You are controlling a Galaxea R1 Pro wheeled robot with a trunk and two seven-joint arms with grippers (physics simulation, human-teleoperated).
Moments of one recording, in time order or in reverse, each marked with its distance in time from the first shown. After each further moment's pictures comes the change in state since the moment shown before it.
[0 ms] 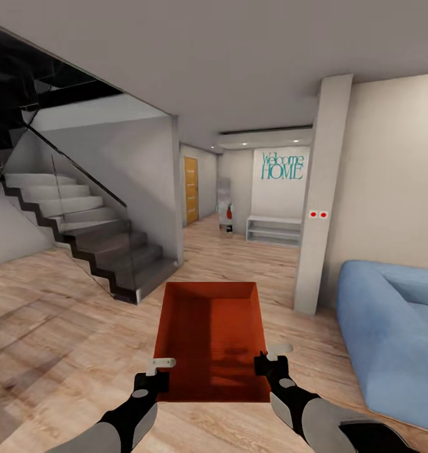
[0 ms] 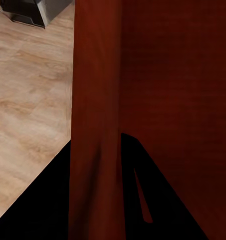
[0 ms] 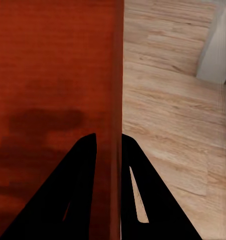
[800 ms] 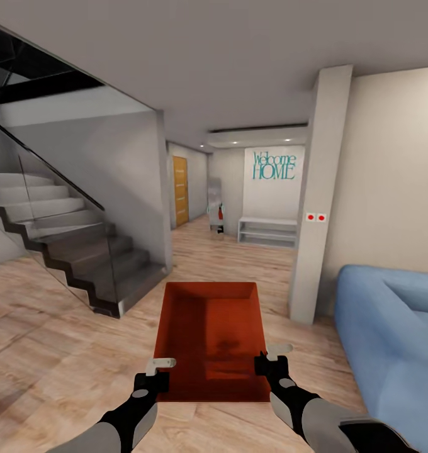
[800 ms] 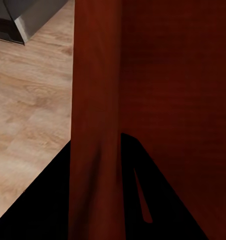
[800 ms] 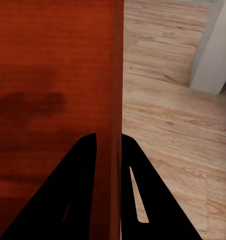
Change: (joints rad) left arm 0.000 0.000 0.000 0.000 0.000 0.000 0.001; right arm 0.000 0.000 0.000 0.000 0.001 0.000 0.000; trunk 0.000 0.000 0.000
